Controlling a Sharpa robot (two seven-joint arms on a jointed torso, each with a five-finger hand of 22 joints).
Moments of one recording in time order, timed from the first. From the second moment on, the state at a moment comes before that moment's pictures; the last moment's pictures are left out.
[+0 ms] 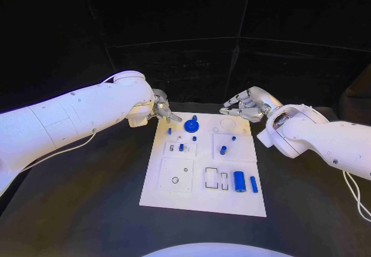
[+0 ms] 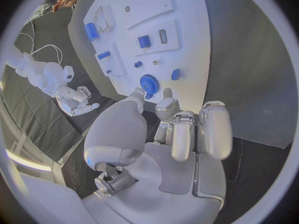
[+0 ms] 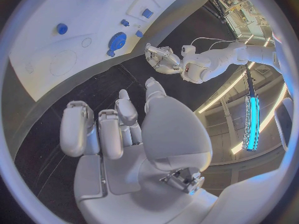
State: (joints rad) left arm 1.37 -0.55 0.02 1.17 -1.10 0.26 -0.62; left_hand 1.04 -0.04 0.03 0.26 0.05 0.79 0.08 0.65 0.47 1.30 0.00 1.16 0.99 1.46 -0.07 1.57 1.31 0.06 1.46 0.04 1.39 1.28; right arm 1.26 -0.83 -0.04 1.52 -1.00 -0.48 -0.07; right_hand 1.27 -0.04 -0.12 0.23 0.31 0.95 0.15 0.11 0.07 1.32 0.06 1.17 1.20 1.47 -0.01 1.47 1.31 0.06 1.41 0.10 1.41 1.22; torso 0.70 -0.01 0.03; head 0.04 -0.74
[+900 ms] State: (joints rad) left arm 1.35 -0.43 -0.02 0.94 -1.11 0.34 -0.57; left_hand 1.06 -0.01 0.00 0.26 0.05 0.82 0.08 0.65 0.45 1.30 0.00 1.15 0.98 1.47 -0.07 1.57 1.31 0.06 1.46 0.04 1.39 1.29; right arm 1.26 -0.81 -0.04 1.50 -1.00 -0.47 -0.07; right_hand 1.27 -0.04 -0.12 0.23 0.32 0.95 0.15 0.12 0.07 1.32 0.06 1.17 1.20 1.47 -0.01 1.47 1.31 0.06 1.41 0.10 1.40 1.22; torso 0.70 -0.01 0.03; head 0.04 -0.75
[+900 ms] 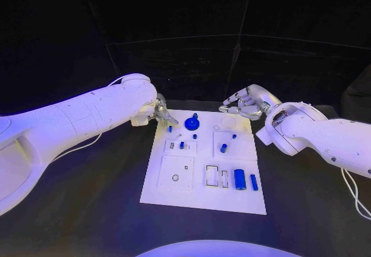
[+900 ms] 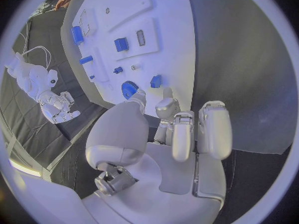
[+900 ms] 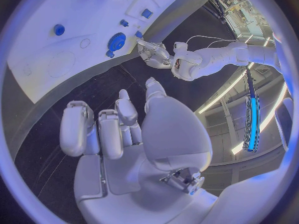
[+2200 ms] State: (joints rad) left arm 1.34 -0.41 -0.02 0.92 -1.11 0.36 -0.55; left_hand 1.14 0.03 -0.01 0.23 0.05 0.86 0.06 0.66 0.44 1.30 0.00 1.15 0.98 1.47 -0.07 1.57 1.31 0.06 1.46 0.04 1.39 1.29; right arm 1.26 -0.81 -0.04 1.50 -1.00 -0.47 -0.07; right_hand 1.27 -0.03 -0.12 0.23 0.32 0.95 0.15 0.12 0.07 1.32 0.06 1.17 1.20 1.47 -0.01 1.47 1.31 0.06 1.41 0.10 1.40 1.22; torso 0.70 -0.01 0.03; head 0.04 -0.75
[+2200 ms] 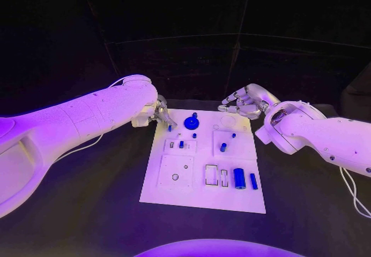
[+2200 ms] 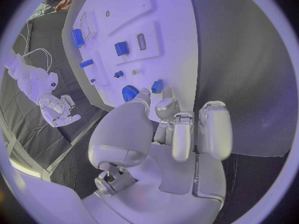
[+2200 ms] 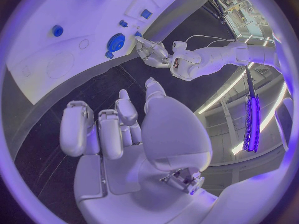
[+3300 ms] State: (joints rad) left arm 1.33 -0.45 -0.02 0.97 -1.08 0.33 -0.50; left_hand 1.34 0.12 0.13 0.09 0.04 0.87 0.04 0.69 0.45 1.30 -0.03 1.15 0.97 1.47 -0.08 1.57 1.31 0.06 1.46 0.03 1.39 1.29; right arm 1.26 -0.81 -0.04 1.50 -1.00 -0.47 -0.07; right_hand 1.27 -0.03 -0.13 0.24 0.32 0.95 0.15 0.12 0.07 1.32 0.06 1.17 1.20 1.47 -0.01 1.47 1.31 0.06 1.41 0.10 1.40 1.22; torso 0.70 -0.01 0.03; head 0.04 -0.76
